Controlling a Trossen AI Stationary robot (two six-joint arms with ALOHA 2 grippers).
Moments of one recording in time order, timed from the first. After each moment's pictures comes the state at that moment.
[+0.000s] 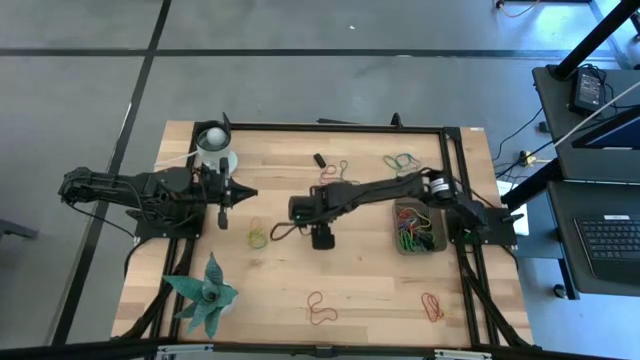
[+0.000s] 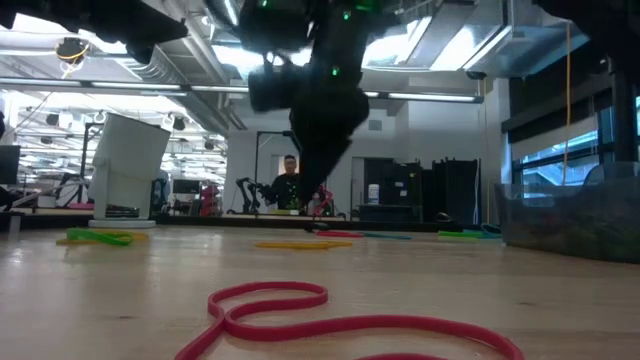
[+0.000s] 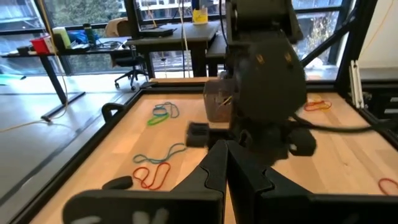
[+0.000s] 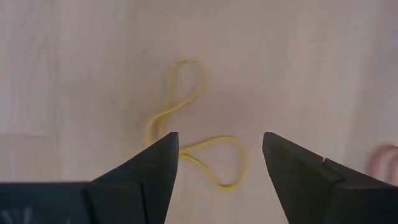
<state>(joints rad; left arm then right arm) -0.08 0.43 0.43 -0.15 -0.22 0.01 0.05 2.24 1.89 -0.96 0.09 -0.06</state>
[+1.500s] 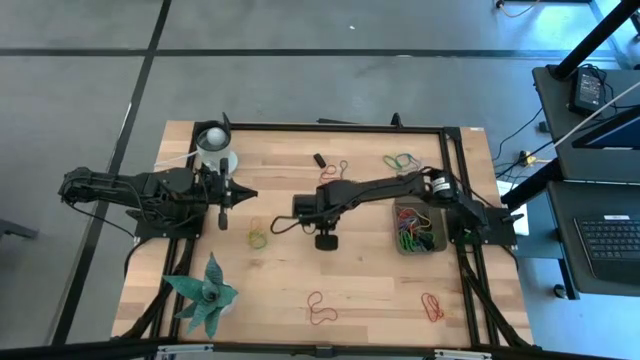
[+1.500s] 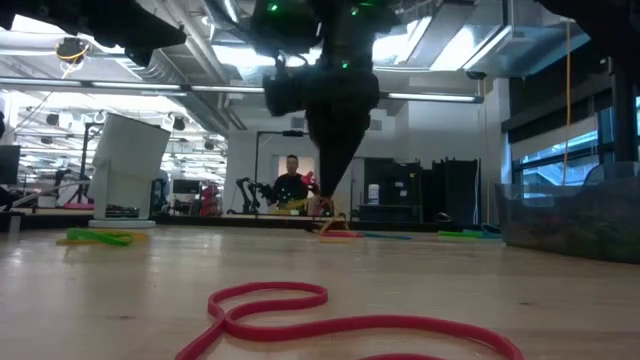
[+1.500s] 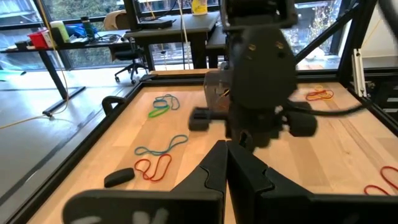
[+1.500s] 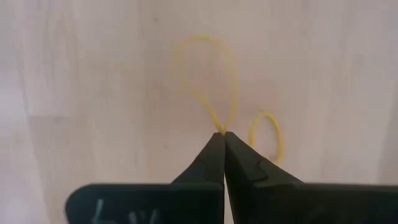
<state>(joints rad) -0.08 0.43 0.43 -0.18 -0.22 0.01 0.05 2.22 1.88 -1.05 0.01 0.05</state>
